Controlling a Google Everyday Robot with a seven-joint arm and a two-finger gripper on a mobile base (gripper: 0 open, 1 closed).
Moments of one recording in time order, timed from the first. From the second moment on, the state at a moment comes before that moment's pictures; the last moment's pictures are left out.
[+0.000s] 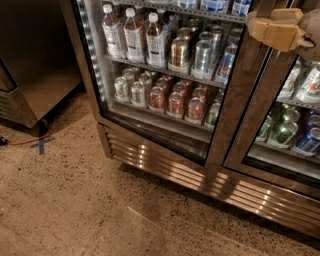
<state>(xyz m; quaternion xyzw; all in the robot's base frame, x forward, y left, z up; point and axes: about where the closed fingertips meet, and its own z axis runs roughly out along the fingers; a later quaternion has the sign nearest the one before) 0.560 -0.191 1.058 -0.42 0.58 0.35 0.61</state>
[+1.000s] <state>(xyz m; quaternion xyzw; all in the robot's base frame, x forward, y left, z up) 0.560 -0.191 1.058 -0.42 0.58 0.35 0.61</state>
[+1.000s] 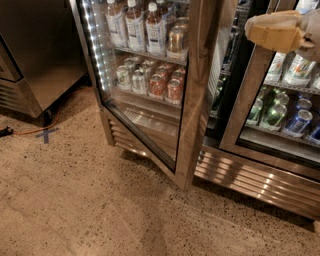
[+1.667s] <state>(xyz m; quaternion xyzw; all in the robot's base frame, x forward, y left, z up) 0.560 -0.191 1.058 -0.42 0.58 0.35 0.61</state>
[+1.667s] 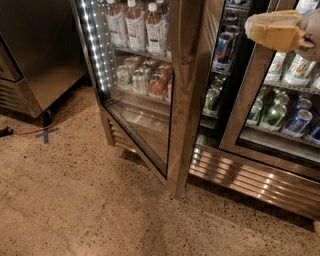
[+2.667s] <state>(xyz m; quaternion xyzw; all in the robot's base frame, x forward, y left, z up) 0.560 -0.191 1.058 -0.42 0.58 0.35 0.61</state>
